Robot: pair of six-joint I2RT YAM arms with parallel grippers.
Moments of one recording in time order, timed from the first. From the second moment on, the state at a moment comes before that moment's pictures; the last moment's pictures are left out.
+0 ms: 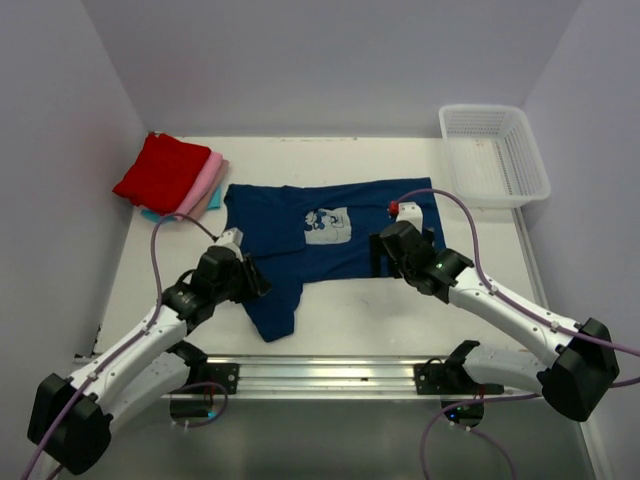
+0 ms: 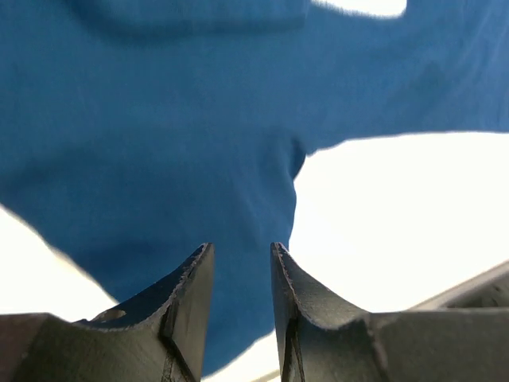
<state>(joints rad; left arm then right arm) -0.48 0.86 0.45 -0.33 0.06 -0.70 0.73 1.13 0.83 -0.58 0.47 0.48</state>
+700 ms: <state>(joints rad) -1.04 0.84 0.40 -0.70 -0.19 -1.32 0.61 1.10 0.78 -0.57 0.40 0.48</state>
